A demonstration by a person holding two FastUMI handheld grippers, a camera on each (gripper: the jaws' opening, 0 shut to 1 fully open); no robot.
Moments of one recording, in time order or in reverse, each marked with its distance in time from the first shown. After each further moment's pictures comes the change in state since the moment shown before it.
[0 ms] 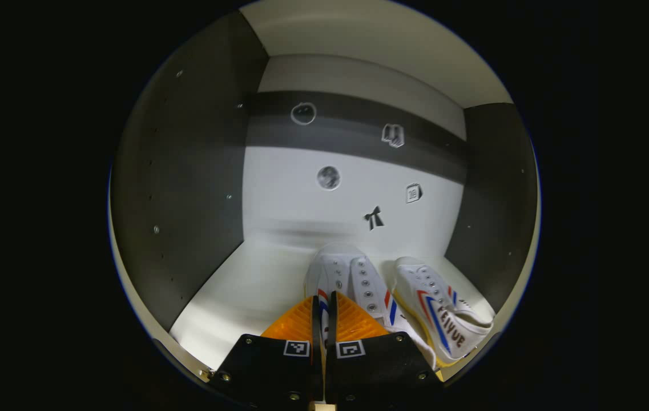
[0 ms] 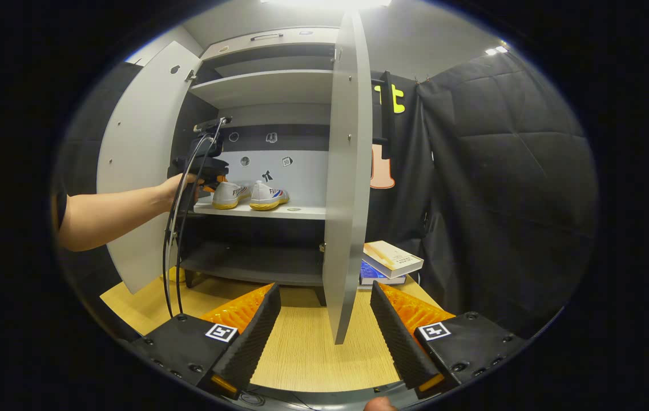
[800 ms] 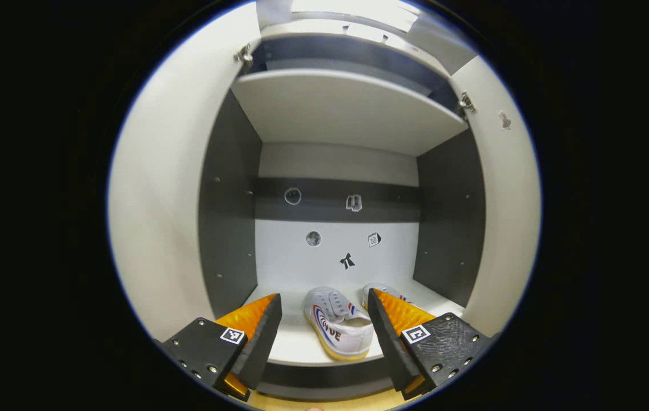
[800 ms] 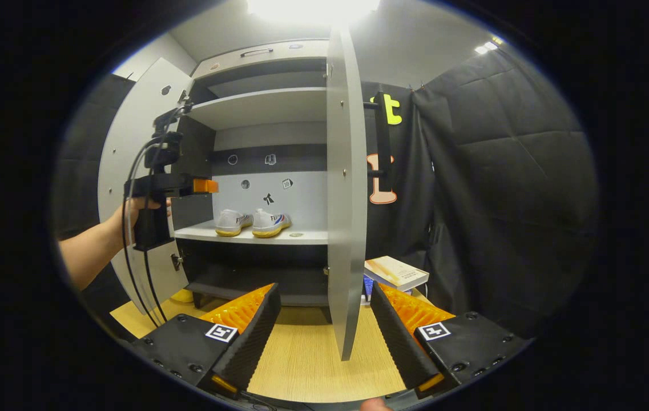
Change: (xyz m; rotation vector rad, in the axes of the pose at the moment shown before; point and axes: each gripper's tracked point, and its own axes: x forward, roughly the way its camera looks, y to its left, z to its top) left arm -0.163 -0.005 0.052 0.149 -0.273 -0.064; right arm 0.004 -0.002 0.042 0.055 -0.086 0.028
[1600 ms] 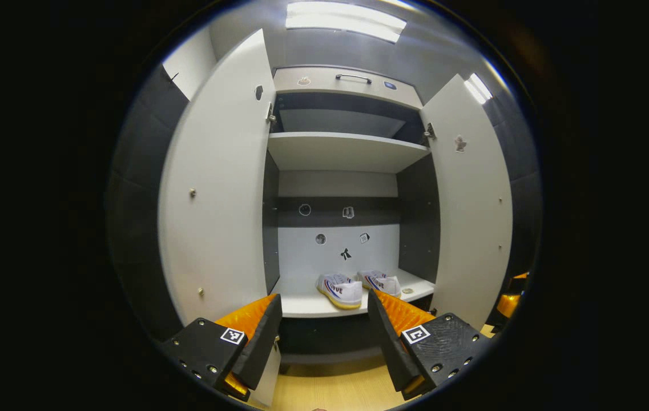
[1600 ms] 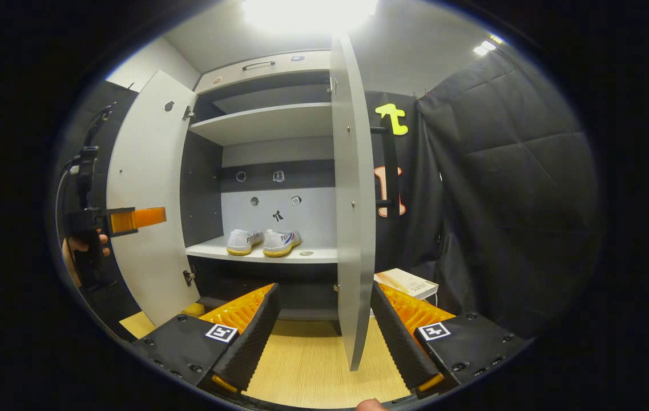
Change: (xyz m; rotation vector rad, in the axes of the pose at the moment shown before) left arm -0.180 0.016 -0.002 0.044 -0.017 -0.014; right arm -0.001 0.009 0.031 0.017 -0.054 0.049
